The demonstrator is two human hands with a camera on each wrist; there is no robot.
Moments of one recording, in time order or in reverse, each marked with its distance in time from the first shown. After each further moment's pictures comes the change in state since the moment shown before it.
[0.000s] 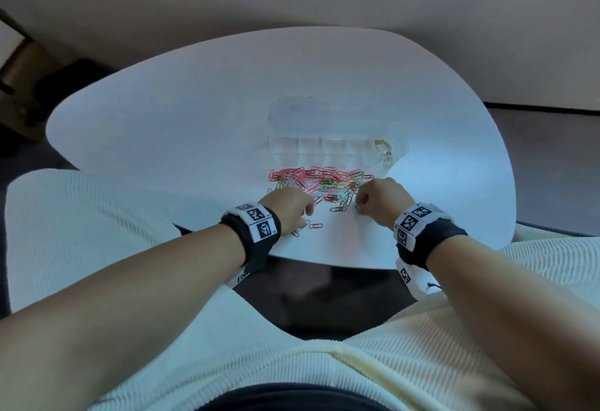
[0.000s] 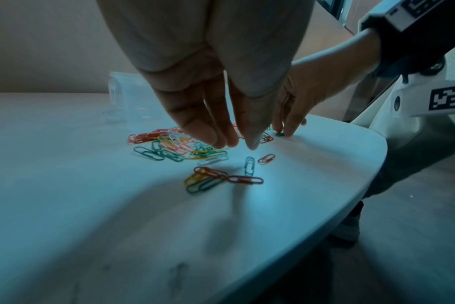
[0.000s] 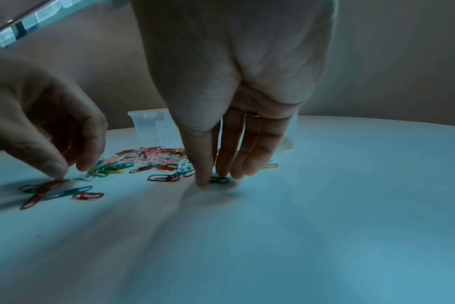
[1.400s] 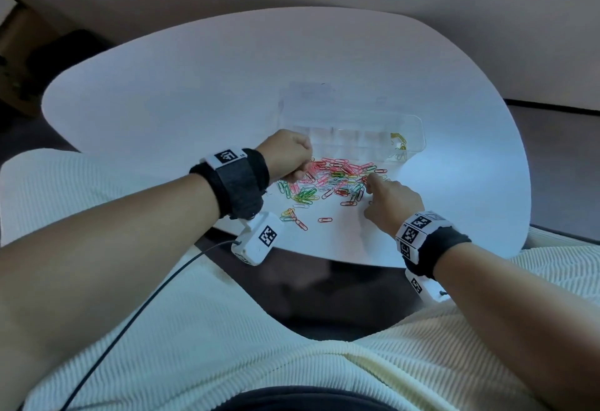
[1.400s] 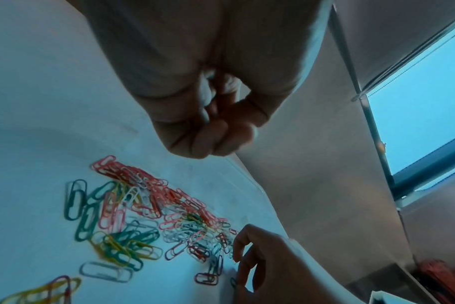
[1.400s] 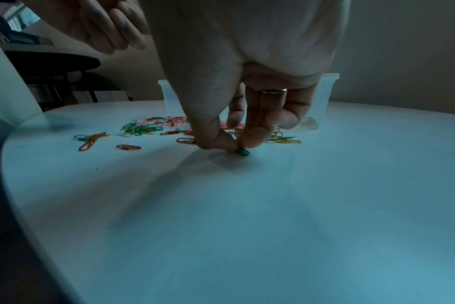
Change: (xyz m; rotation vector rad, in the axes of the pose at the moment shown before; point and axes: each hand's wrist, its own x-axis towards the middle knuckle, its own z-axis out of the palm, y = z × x) left_hand -0.002 -0.010 -0.069 -1.010 0.118 -0.214; right_hand -0.007 -0.013 0.018 -0.154 0.070 0.012
